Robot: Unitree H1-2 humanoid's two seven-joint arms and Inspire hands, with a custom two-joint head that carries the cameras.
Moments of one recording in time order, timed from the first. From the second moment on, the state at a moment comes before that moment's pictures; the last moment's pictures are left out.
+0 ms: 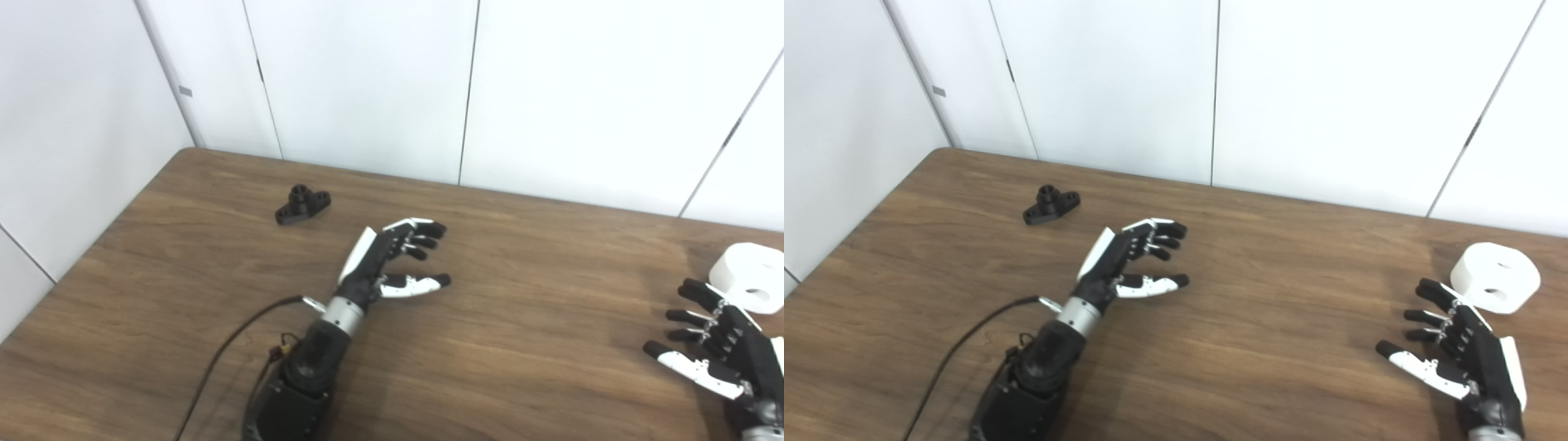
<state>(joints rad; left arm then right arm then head) -0.23 0.15 -0.05 0.16 0.19 -0.17 -0.05 -0.08 -0.22 -0.10 0.05 -0.01 -0.08 0.02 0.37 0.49</state>
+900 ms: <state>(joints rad) -0.36 0.38 0.04 0.05 0.45 -0.01 -0.03 -0.09 -0.23 -0.10 0.08 -0.01 -0.11 0.04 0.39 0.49</state>
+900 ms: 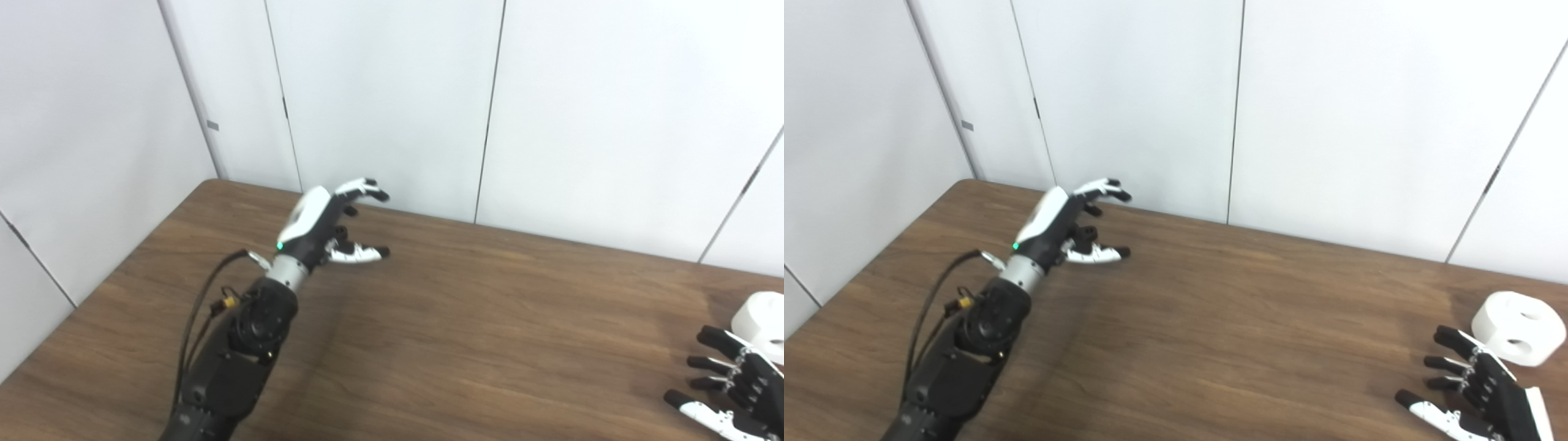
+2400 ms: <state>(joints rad) -0.41 0.52 -0.03 0.30 0.63 0.31 0.03 -0.08 -0.24 -0.10 0.06 -0.08 -0.10 0.01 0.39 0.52</state>
